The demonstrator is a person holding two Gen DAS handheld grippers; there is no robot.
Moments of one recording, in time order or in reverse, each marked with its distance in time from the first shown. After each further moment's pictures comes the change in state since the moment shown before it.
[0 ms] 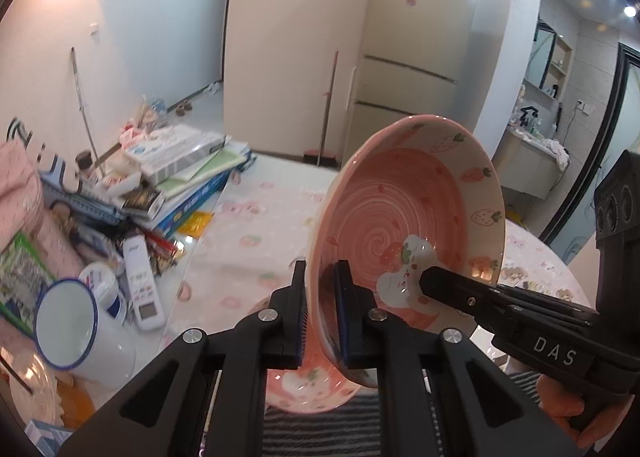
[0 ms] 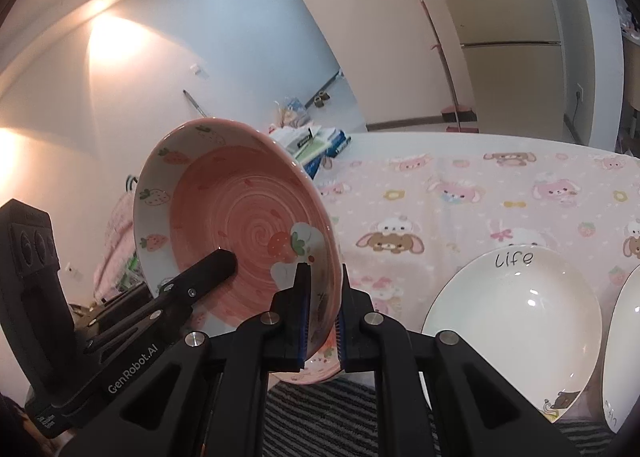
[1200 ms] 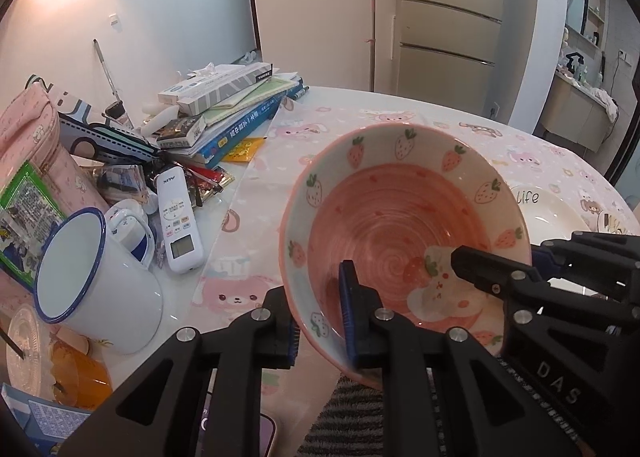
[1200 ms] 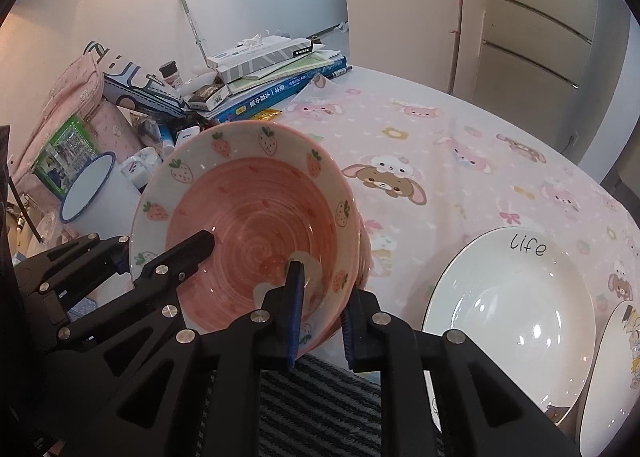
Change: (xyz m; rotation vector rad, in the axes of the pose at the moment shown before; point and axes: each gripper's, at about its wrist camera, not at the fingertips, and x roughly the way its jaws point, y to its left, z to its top) left arm 0.052 0.029 -0.065 0.062 0.139 0.202; right arm 0.076 0.033 -0.044 -0.251 0.184 -0.200
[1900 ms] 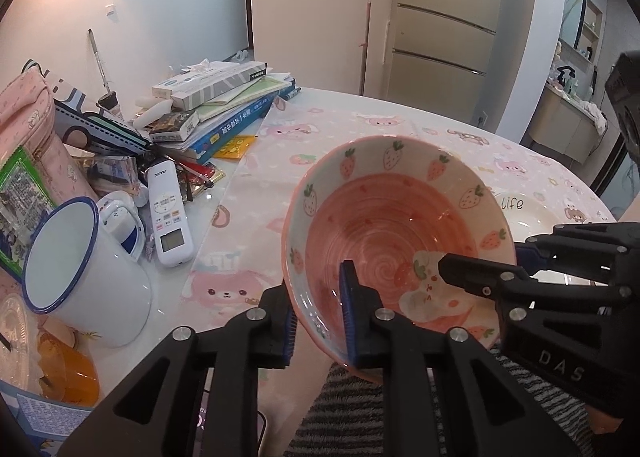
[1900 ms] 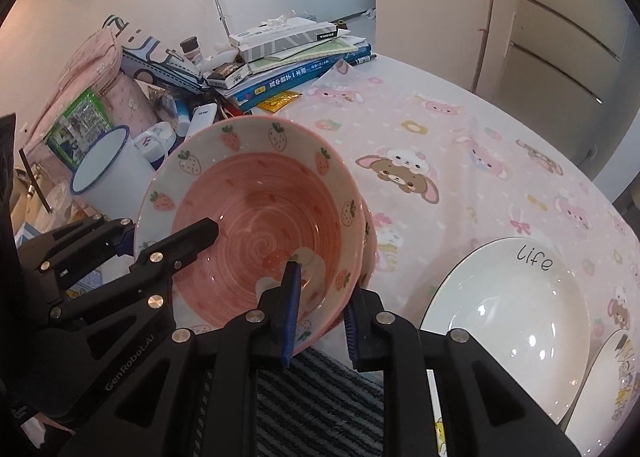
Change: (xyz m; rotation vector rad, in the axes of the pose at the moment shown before) left arm -0.003 0.007 -0.004 -0.035 -0.008 -0.067; right arm 0.005 -0.002 0.004 -0.078 0.060 0.052
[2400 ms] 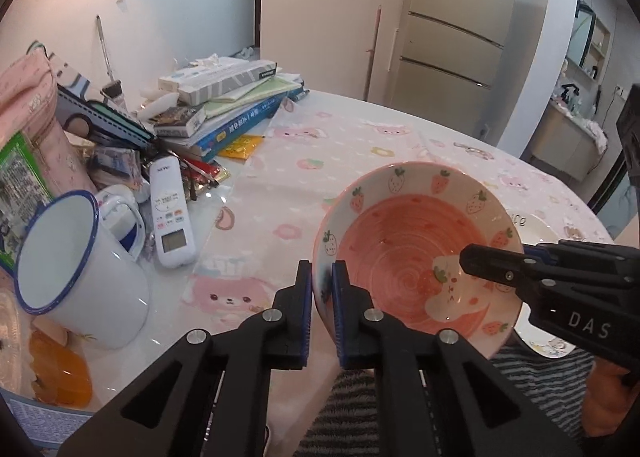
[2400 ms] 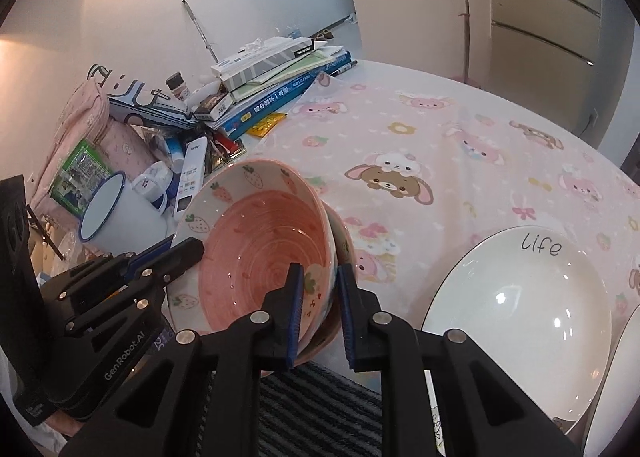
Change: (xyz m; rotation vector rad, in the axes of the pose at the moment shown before) left arm 0.002 0.015 0.004 -0.060 -0.006 -0.028; right arm -0.004 -0.018 0.004 0.110 -0.050 0.030
